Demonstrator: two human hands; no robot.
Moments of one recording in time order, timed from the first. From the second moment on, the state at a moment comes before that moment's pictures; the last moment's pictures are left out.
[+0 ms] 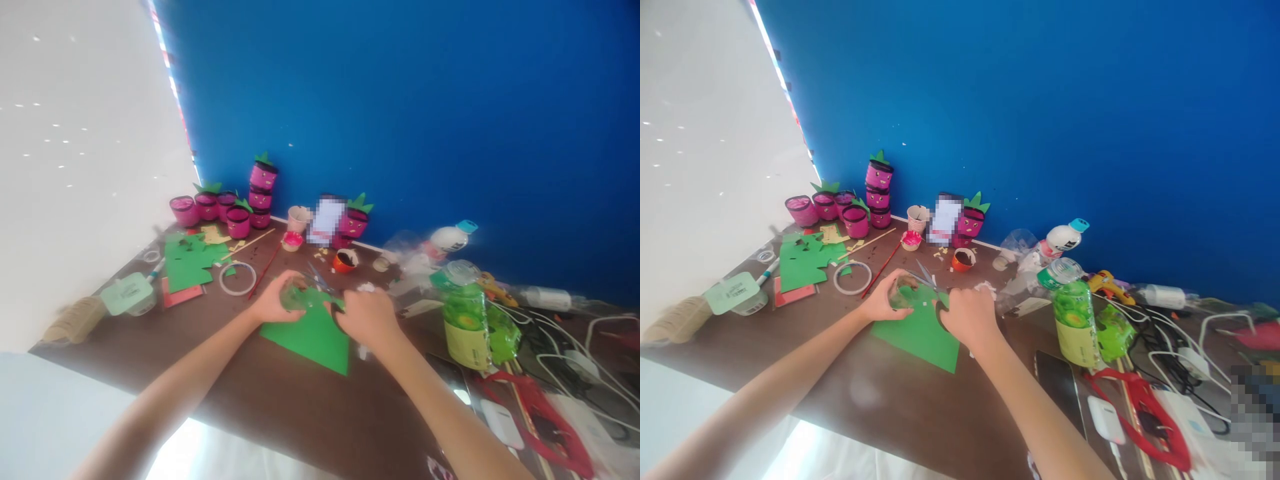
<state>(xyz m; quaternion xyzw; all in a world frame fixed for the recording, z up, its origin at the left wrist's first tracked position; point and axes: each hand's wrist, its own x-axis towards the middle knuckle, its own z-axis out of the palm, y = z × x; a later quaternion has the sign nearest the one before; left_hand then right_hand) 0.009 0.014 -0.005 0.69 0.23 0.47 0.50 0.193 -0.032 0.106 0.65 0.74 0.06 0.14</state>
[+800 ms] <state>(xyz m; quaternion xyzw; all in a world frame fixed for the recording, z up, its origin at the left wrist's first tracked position) 0.006 0.021 -0.009 0.67 0.18 0.44 0.57 0.213 -0.023 0.117 0.66 0.75 0.01 0.06</state>
